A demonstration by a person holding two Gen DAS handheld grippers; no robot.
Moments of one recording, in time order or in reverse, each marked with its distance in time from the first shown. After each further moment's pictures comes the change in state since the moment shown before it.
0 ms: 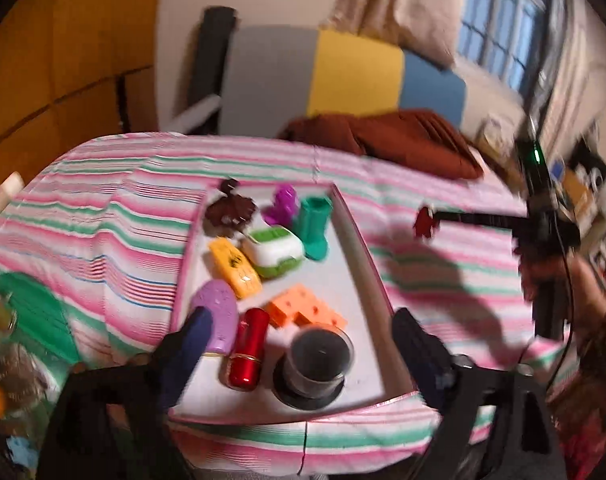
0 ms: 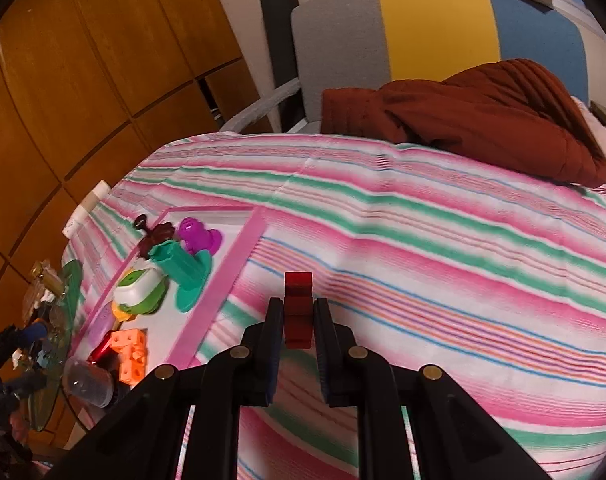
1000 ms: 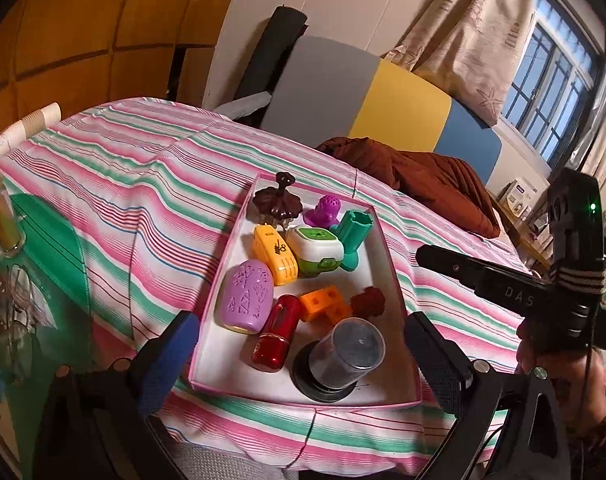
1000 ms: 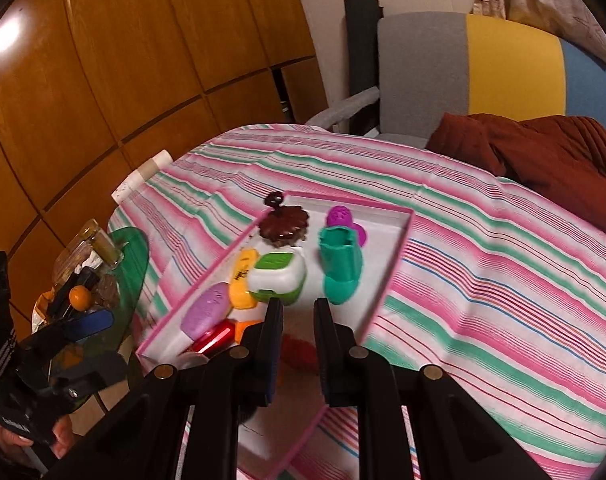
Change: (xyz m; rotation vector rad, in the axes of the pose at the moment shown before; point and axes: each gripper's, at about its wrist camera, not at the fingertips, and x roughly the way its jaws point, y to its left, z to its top) left arm -0.008 0.039 -0.016 -0.235 -0.036 0.002; right arm -0.003 0.143 -0.016 -0.165 -0.016 0.080
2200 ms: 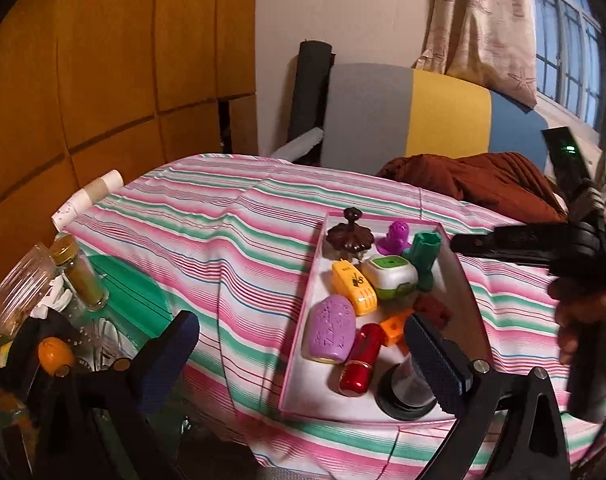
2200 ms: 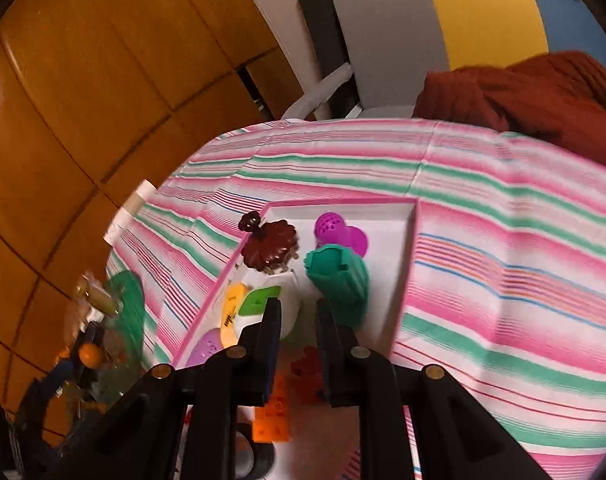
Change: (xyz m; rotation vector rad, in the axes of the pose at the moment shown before) left arm -0.014 -0.005 0.001 0.145 -0.136 0.318; right arm 0.039 -0.030 0.023 0.190 0.038 0.031
